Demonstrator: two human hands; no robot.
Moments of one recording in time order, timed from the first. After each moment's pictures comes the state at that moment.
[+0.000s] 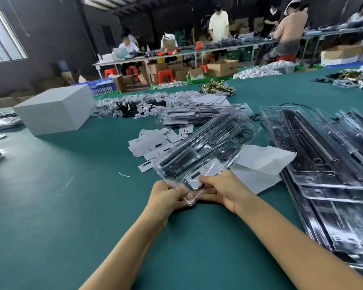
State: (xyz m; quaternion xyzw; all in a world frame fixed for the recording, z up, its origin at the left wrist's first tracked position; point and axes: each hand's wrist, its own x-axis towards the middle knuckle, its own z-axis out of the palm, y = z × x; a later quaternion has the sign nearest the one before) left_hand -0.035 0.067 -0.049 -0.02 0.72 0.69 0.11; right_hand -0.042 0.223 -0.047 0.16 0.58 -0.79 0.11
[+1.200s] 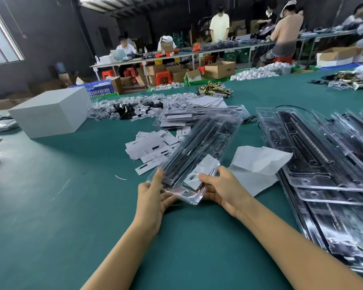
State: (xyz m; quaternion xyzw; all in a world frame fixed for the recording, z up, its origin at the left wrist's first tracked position) left_hand -0.041 0.060 -0.054 -0.11 0.57 0.81 0.04; right_hand -0.038 0.229 -0.050 0.09 0.57 -0.81 0.06
